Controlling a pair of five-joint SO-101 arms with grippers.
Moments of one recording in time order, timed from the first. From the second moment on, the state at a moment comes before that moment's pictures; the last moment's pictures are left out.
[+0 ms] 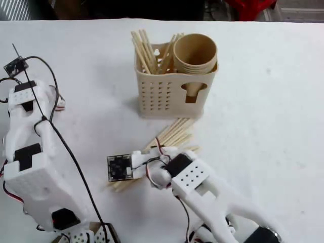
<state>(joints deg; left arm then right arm) -28.2 23.7 4.4 55.6 21.1 -44.3 -31.3 59.4 47.4 58.1</state>
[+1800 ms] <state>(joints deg) -28.2 23.7 4.4 55.6 21.1 -43.3 -16.0 57.5 38.2 53.2</state>
